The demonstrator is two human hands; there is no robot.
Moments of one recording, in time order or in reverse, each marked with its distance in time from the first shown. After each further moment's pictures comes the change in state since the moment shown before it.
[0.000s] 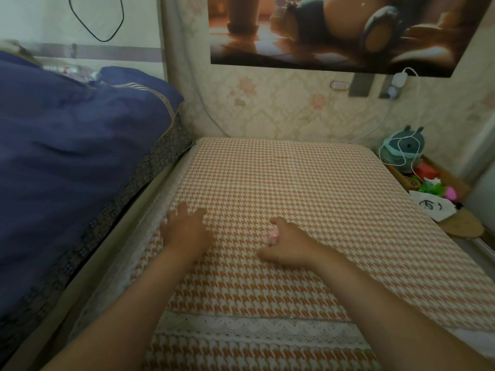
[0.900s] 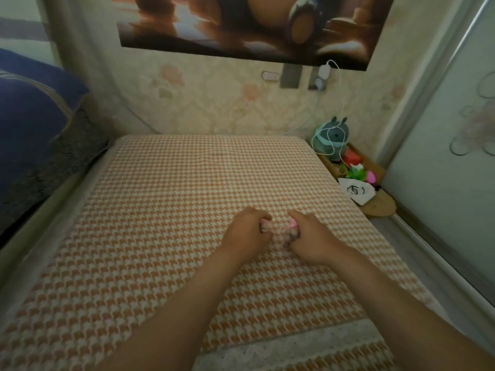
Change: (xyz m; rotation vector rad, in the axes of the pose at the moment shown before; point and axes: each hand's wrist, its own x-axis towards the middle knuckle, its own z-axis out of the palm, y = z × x) left_hand -0.001 0.232 0.065 -0.527 -0.062 0.660; right_hand -0.020 0.137 -0.103 -0.116 0.277 0.172
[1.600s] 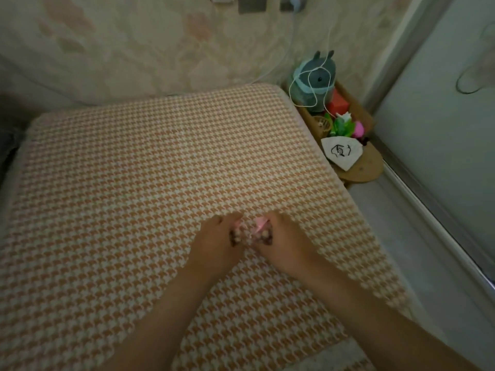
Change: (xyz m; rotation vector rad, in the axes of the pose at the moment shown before) left_hand 0.061 -0.002 0.013 0.113 -0.314 -0.194; right_hand 0.051 0.020 -0.011 0.140 -0.032 0.080
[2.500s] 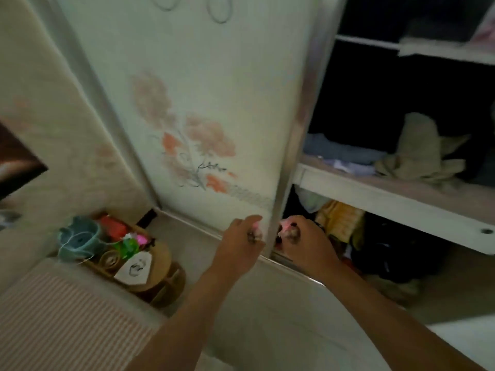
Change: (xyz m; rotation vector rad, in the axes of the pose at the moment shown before) left_hand -0.026 0.744 -0.005 -0.257 -0.559 0.624; right_hand -0.361 0.210 -0.586 0.259 0.740 0.681
